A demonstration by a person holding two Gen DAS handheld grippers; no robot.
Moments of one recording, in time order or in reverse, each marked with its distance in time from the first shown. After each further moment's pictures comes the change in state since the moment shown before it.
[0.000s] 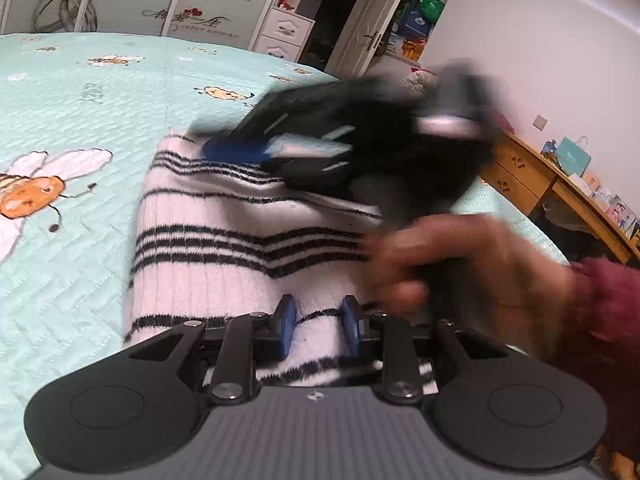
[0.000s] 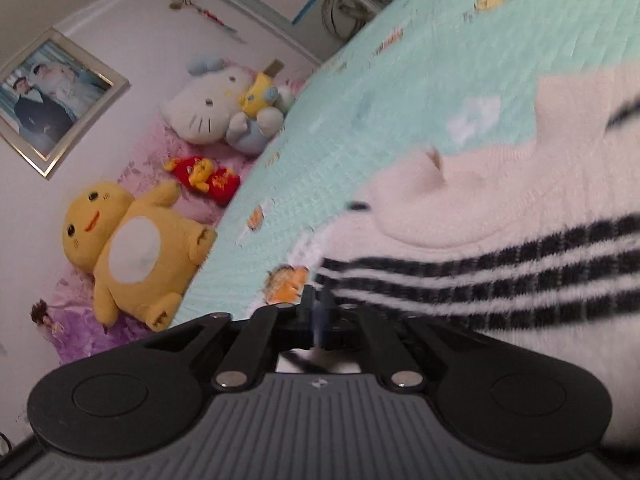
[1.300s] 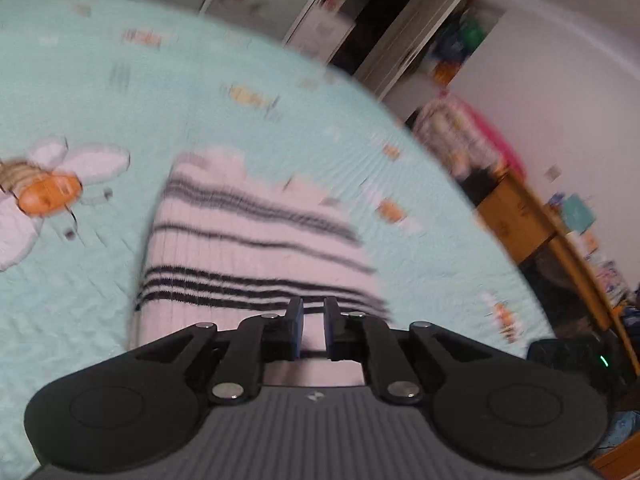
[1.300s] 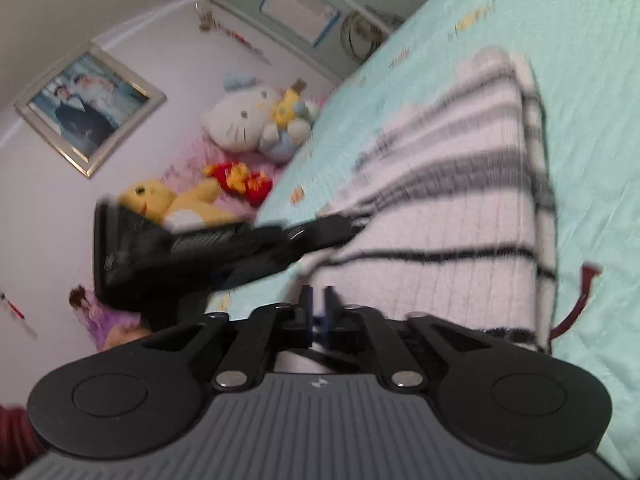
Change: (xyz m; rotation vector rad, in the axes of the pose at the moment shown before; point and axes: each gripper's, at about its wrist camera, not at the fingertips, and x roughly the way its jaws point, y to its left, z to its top) left arm -0.039 -0.003 0.041 -0.207 -0.002 -0.024; right arm -0.140 0.017 -0.092 0.021 -0.048 0.055
